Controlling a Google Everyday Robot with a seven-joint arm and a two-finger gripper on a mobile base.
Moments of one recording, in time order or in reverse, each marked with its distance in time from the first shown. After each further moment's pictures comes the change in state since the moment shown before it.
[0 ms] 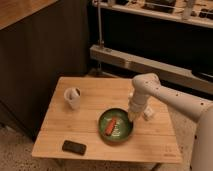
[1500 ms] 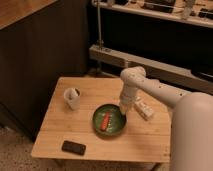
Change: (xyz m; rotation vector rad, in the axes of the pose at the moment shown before) arm 0.061 -0.021 -0.003 -0.022 -0.011 -0.131
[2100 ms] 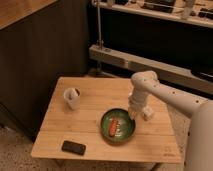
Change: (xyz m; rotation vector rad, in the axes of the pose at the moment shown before) arm -0.046 0.026 0.001 -0.001 -0.002 -0.023
